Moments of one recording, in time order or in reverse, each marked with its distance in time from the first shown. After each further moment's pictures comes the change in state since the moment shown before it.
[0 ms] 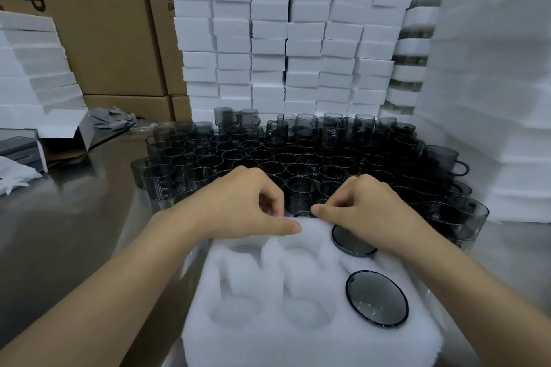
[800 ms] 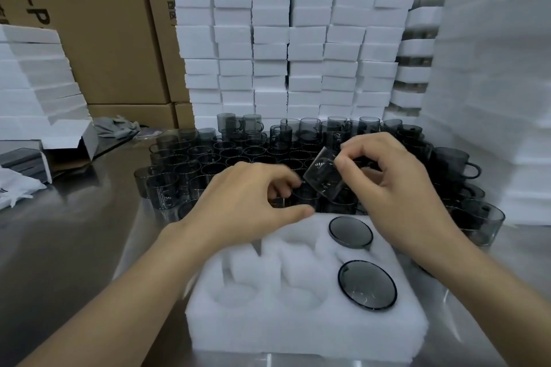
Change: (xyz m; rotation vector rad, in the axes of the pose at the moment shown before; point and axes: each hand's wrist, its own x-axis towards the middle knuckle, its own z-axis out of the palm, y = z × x) left_hand 0.003 0.009 0.002 0.196 0.287 -0.089; right_hand -0.005 -0.011 -0.009 0.349 0.432 -0.355
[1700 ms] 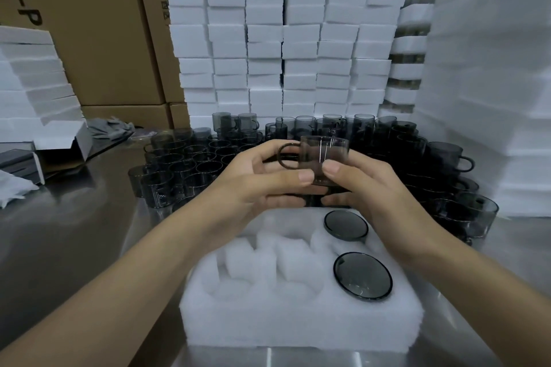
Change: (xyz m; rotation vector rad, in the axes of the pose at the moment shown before) left_hand -0.005 0.013 0.001 -1.276 -0.214 -0.029; right_hand -0.012 0.004 0.007 0.498 -0.297 0.169
